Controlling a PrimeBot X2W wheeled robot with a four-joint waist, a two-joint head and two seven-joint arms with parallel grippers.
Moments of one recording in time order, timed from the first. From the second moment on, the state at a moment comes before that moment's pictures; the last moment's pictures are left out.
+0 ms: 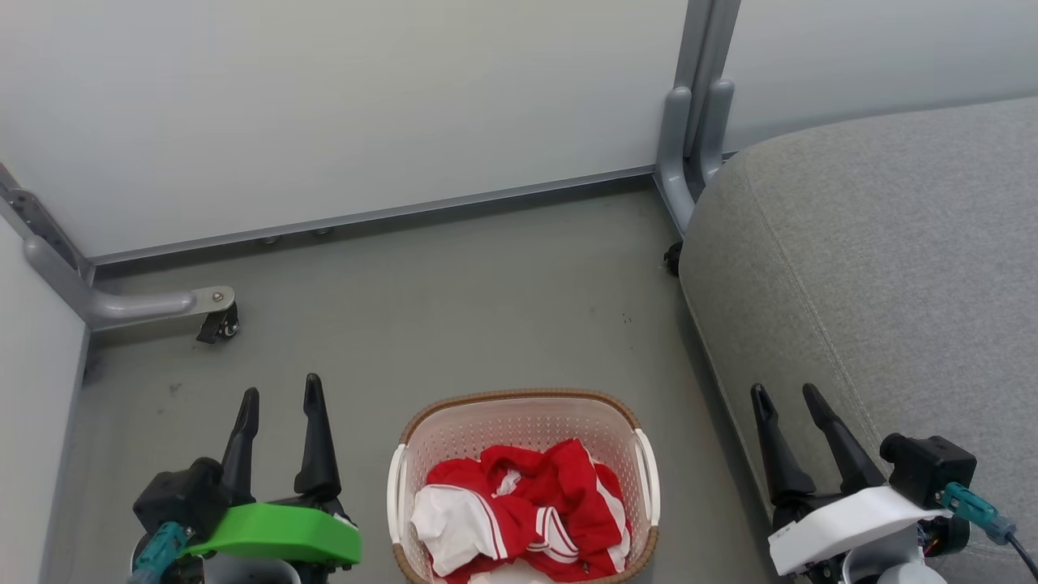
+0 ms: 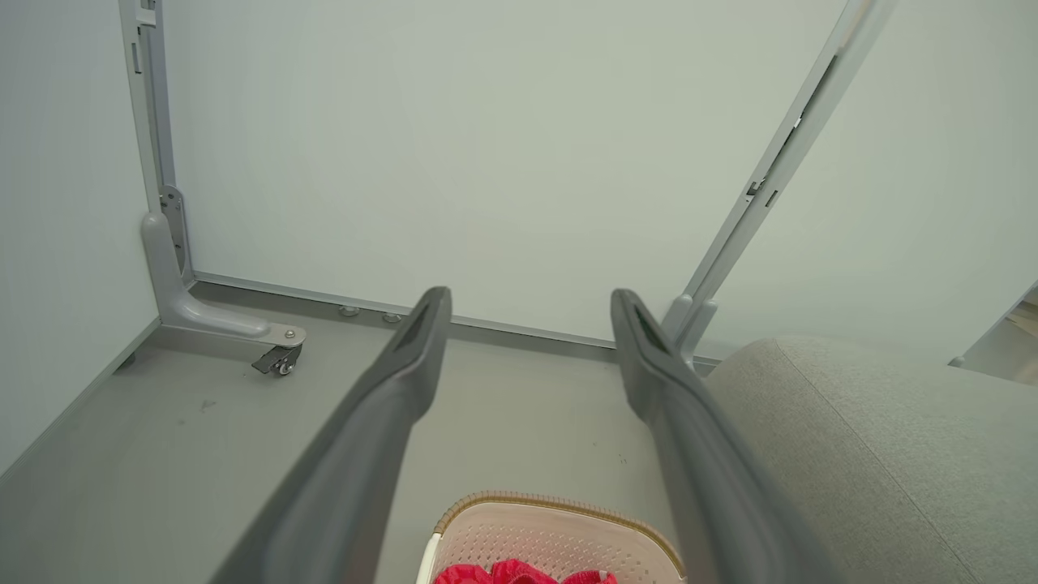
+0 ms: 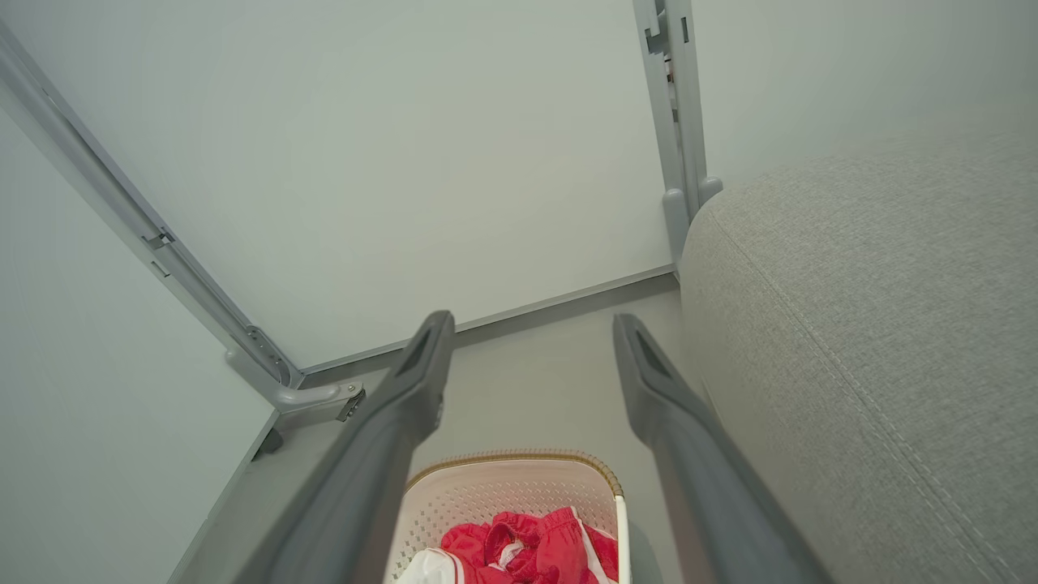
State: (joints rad) left arm 0.01 0.04 -0.11 0.09 -0.43 0.02 -0.18; right arm 0.00 -0.04 0.07 0.12 0.42 0.13 -0.18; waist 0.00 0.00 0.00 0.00
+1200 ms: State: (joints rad) left arm 0.03 0.05 -0.14 0.10 -0.19 0.00 -0.25; right arm 0.01 -0.05 0.06 0.09 0.16 0.13 -0.25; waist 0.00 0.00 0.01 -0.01
